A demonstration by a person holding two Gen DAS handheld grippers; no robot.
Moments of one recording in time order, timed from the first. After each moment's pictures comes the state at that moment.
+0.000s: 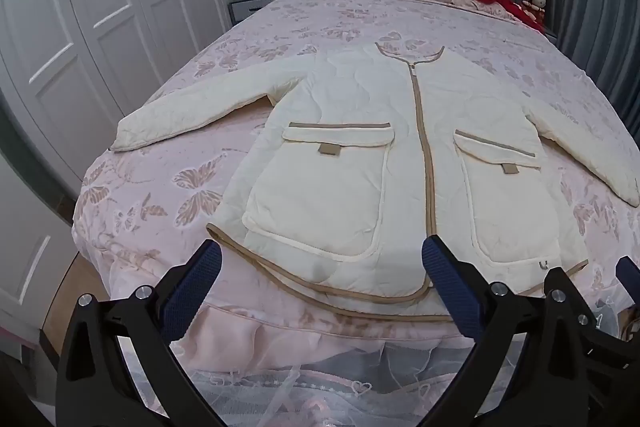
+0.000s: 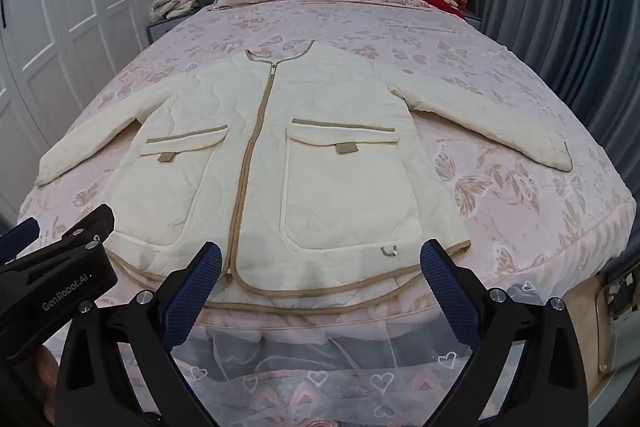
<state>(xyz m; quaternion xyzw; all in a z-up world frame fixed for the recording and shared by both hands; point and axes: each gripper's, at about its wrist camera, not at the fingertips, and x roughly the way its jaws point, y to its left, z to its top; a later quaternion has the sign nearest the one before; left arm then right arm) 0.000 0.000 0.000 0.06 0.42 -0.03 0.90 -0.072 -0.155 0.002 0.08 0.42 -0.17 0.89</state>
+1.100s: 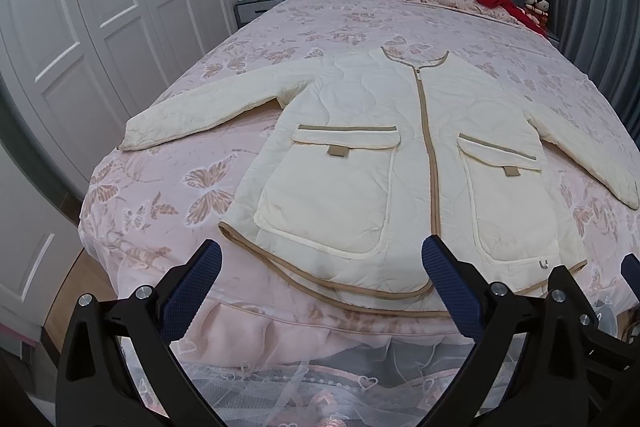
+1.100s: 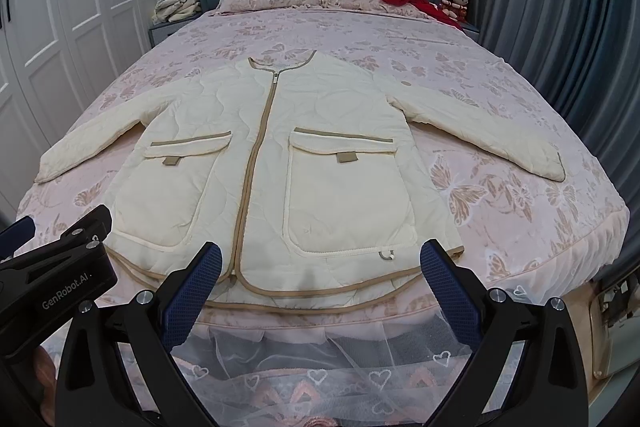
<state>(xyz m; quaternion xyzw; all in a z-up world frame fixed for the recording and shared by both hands) -0.006 0.011 0.008 0.06 0.42 -0.03 0.91 -0.081 -0.147 0.018 0.07 0.41 -0.17 0.89</state>
